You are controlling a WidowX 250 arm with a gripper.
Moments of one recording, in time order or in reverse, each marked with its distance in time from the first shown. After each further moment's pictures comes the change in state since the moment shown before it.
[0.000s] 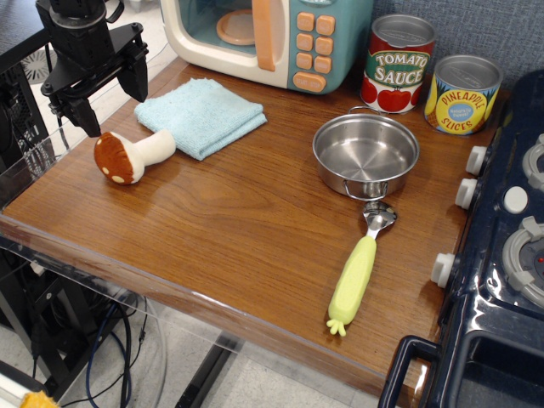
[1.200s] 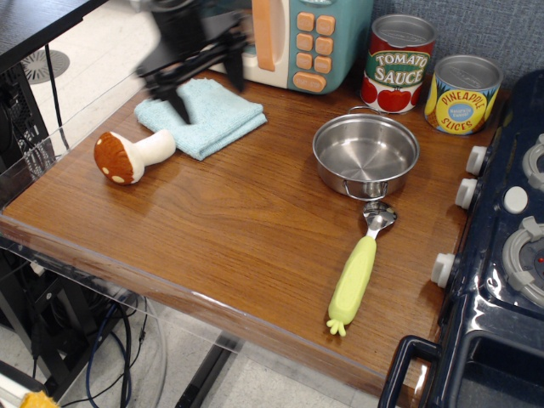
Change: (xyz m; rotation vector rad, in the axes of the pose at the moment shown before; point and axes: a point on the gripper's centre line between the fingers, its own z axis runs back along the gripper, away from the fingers) arm -0.083 -0.069 0.024 -0.160 0.172 -0.345
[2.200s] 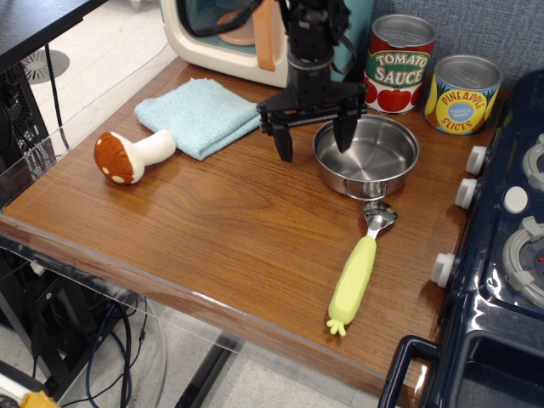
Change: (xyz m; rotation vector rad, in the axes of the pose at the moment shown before) arm -0.044 -0.061 -0.088 0.099 0.078 -0.369
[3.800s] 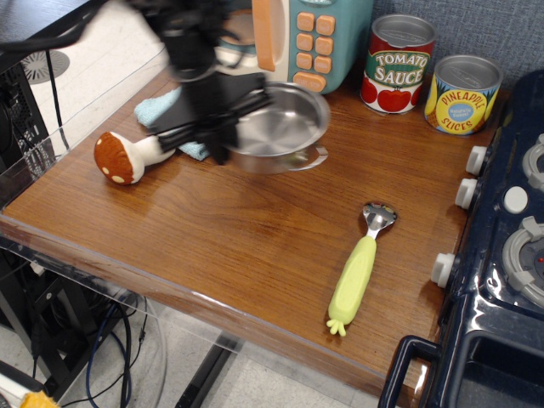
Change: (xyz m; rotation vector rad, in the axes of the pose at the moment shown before) arm -0.030 0.104 0.065 -0.099 -0.157 0.302
